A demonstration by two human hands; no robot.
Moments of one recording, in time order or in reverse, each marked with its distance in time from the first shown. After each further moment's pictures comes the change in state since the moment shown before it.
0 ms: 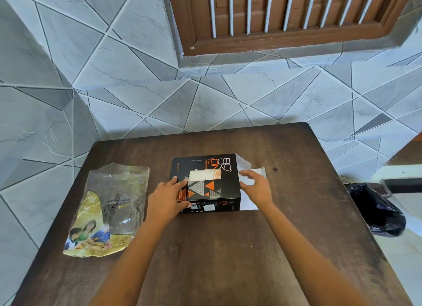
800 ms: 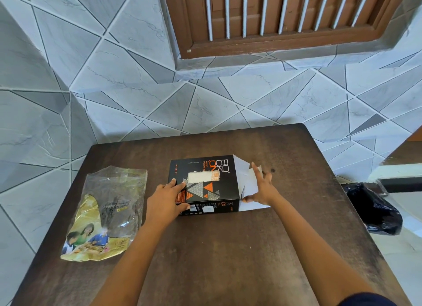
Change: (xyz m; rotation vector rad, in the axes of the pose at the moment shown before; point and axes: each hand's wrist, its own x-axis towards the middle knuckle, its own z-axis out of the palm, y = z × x) left_hand -0.004 0.004 -0.001 0.007 0.008 0.004; right_hand 0.016 0.018 -0.027 -0.413 -0.333 0.113
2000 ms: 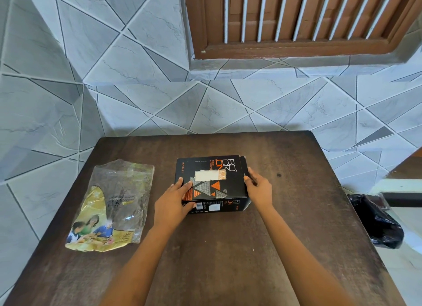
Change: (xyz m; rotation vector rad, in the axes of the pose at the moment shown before) left_hand -0.009 -0.007 0.018 -0.229 0.097 -0.013; right_hand -0.017 -0.050 0.023 0.605 0.408 -0.040
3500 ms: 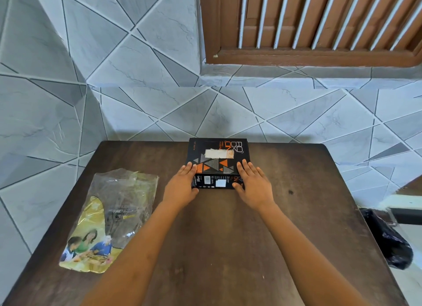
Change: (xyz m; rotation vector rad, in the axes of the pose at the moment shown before) left_hand 0.099 -0.009 -0.010 0.052 -0.090 0.071; right_hand 0.053 -0.028 0.028 -1.025 -0.212 -0.516
